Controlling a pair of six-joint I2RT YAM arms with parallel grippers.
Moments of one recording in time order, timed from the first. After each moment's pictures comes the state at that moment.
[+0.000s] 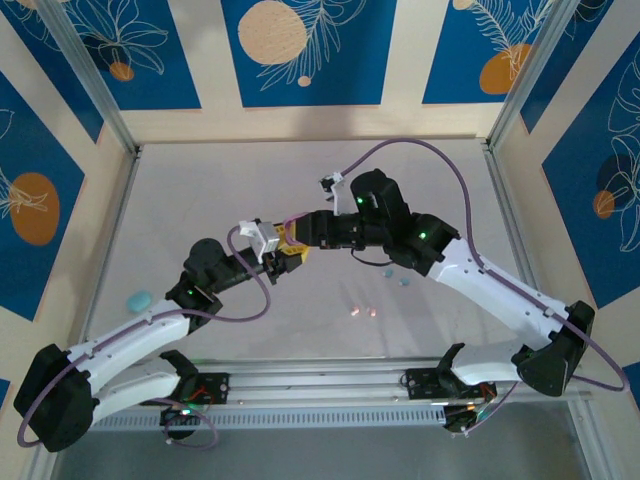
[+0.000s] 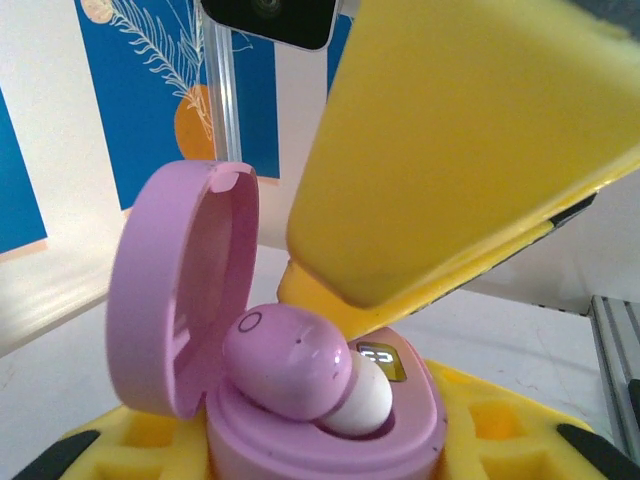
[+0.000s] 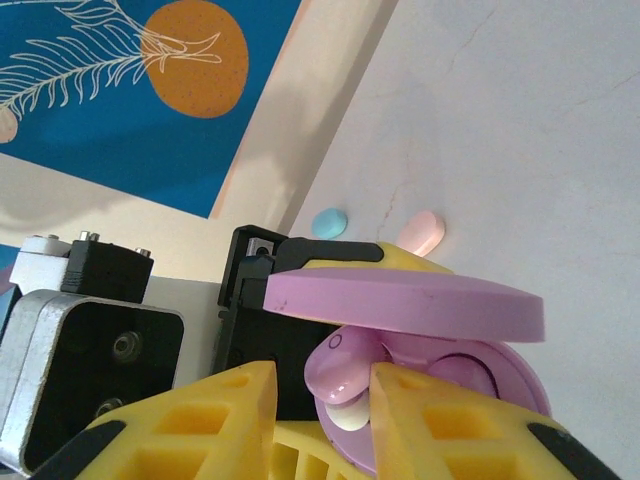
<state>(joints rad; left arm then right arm) -0.69 1.00 0.52 0.56 0.39 -0.02 0.83 1.27 1.31 -0.49 -0.37 0.77</state>
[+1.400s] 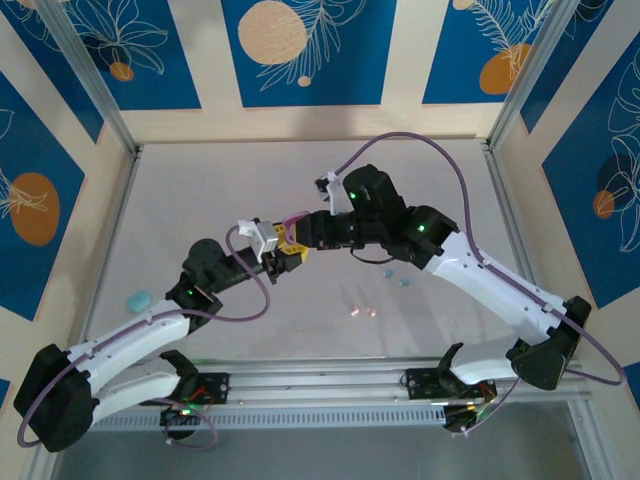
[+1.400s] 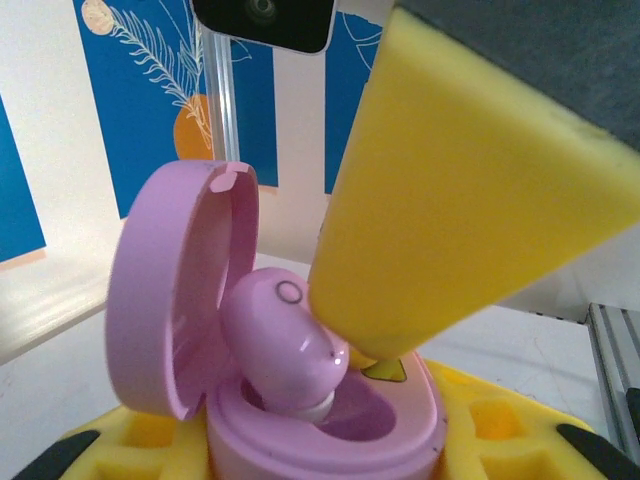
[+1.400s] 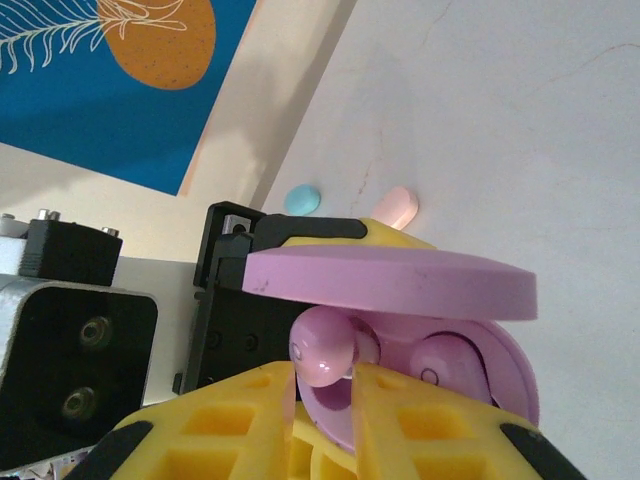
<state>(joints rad) -0.69 1.00 0.52 0.58 0.39 -0.03 0.86 1.32 1.42 -0.66 -0.34 0.72</state>
